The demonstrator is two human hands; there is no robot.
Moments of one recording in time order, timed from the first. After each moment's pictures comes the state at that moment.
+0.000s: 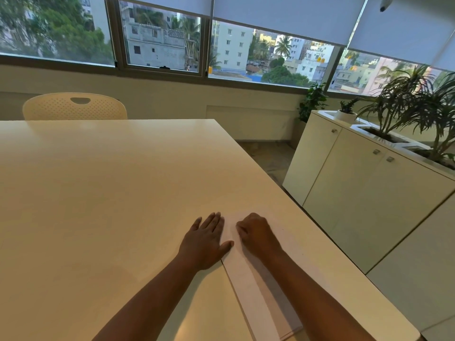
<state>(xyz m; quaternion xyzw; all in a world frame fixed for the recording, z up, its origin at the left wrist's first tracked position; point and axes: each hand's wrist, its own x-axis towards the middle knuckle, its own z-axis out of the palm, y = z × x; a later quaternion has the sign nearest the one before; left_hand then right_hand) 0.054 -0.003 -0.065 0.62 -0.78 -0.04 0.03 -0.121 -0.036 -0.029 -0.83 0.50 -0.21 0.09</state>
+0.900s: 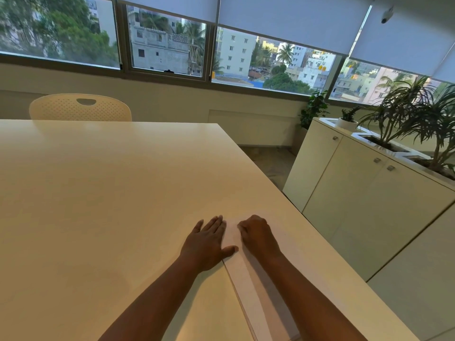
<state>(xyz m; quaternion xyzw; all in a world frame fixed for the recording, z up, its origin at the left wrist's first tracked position) 0.058 -0.007 -0.066 0.62 -0.78 -0.06 0.05 -0.112 -0.043 -0.028 -0.81 0.54 -0.22 0.07</state>
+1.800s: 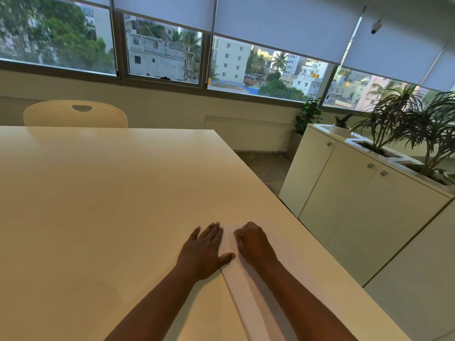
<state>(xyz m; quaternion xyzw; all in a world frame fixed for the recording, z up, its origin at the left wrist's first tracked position) 0.057 -0.005 -0.063 0.62 -0.78 -0.05 0.04 -0.113 -0.041 -0.032 -0.82 0.54 -0.19 0.05</state>
